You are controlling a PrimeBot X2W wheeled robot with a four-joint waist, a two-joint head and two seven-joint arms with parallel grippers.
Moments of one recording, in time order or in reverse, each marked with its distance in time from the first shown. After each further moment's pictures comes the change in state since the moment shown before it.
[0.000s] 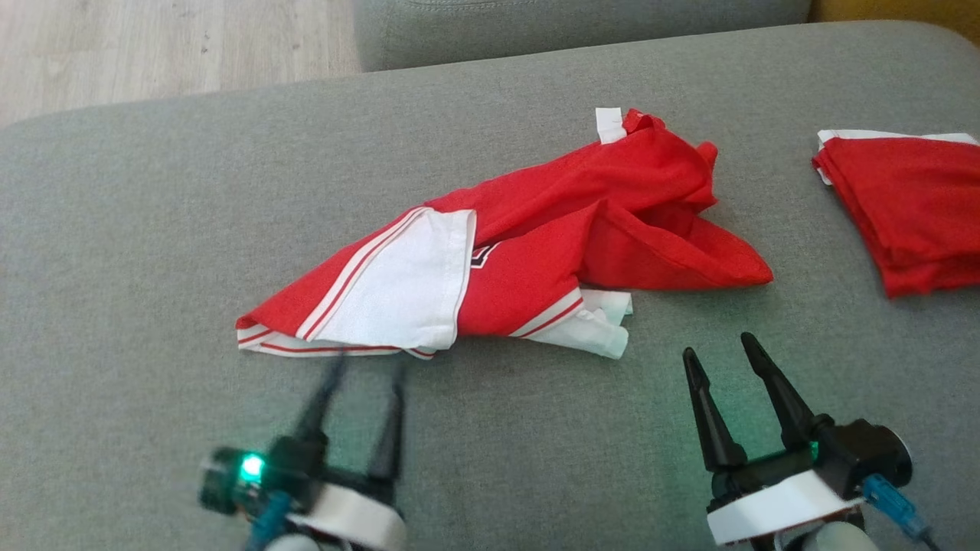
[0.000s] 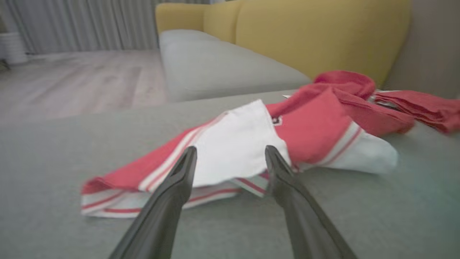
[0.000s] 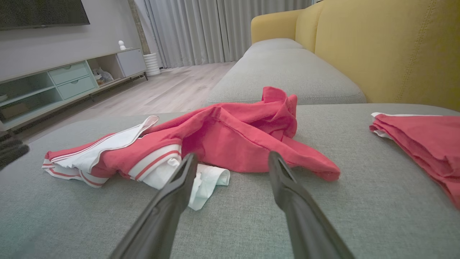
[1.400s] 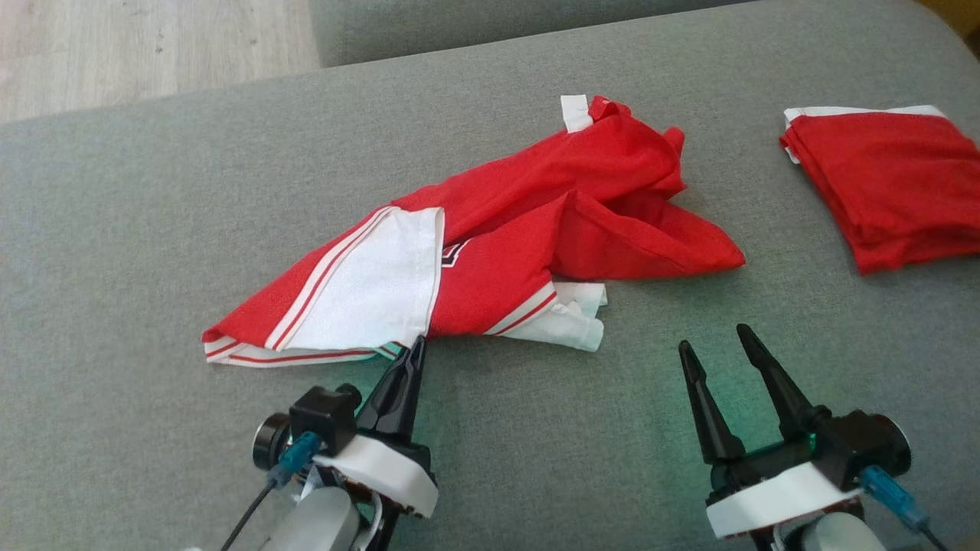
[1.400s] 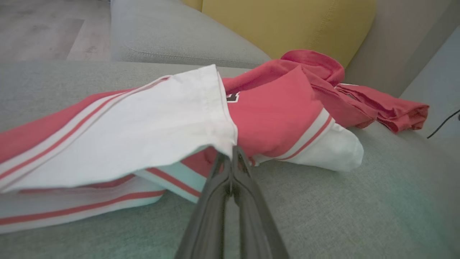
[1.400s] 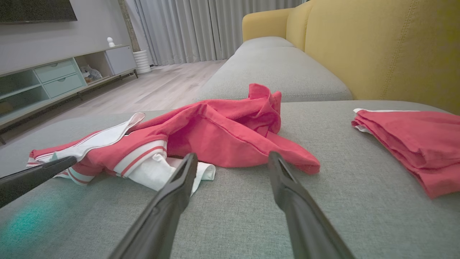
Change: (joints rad) left arm -0.115 -0.223 0.108 0.338 0.014 -0.322 0.000; right arm -0.022 -0.013 0.018 0.006 0.000 0.000 0.000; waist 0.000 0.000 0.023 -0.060
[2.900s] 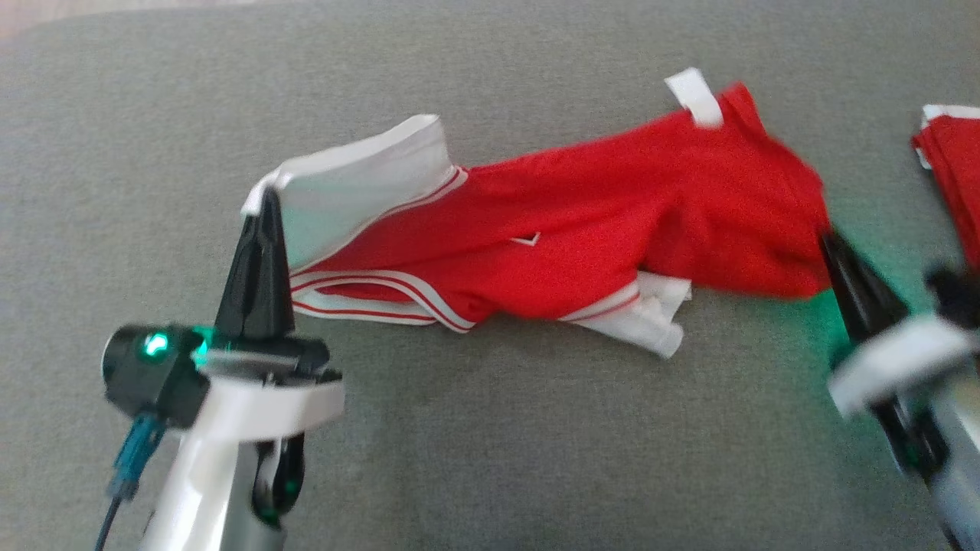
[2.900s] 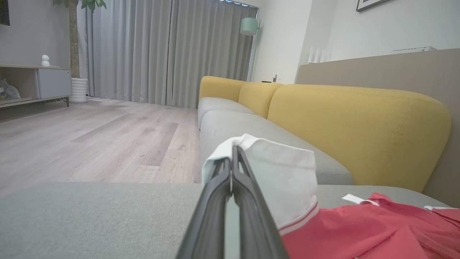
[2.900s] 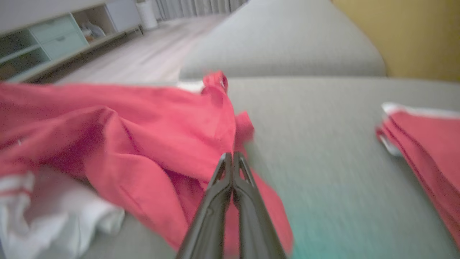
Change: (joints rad) left arm 0.024 0.005 0.352 -0.480 0.171 -0.005 -0.005; right arm -0.475 -0.355 0.239 0.379 0.455 0.000 0.039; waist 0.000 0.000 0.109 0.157
